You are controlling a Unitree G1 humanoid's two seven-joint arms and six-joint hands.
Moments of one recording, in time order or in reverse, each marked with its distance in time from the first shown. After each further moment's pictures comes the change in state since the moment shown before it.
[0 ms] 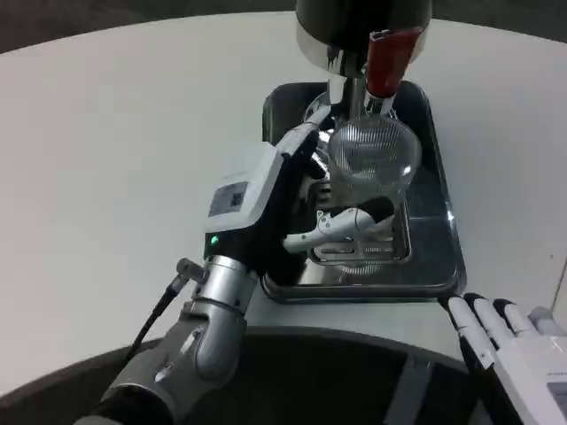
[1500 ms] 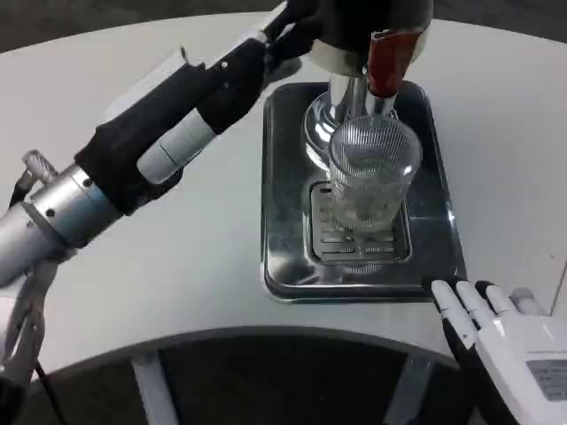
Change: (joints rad) left arm 0.135 0.341 0.352 -0.721 -1.062 0.157 -1.465; right arm -0.107 -0.016 0.022 0.045 -0.021 0.022 0.029
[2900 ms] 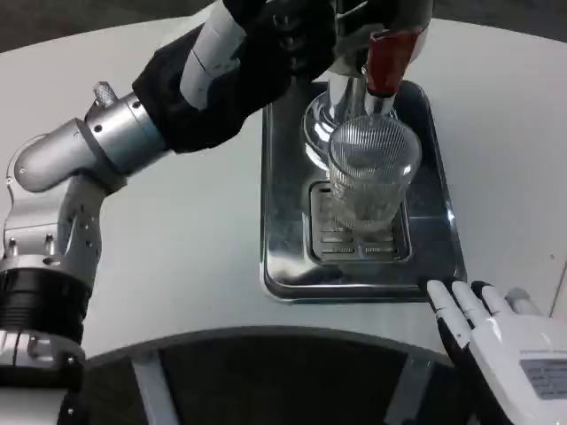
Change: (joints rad) left arm -0.330 -0.179 0.123 0.355 0.009 0.169 -0.286; right arm -0.002 0.027 0.031 -0.001 -0.042 0.012 0.011
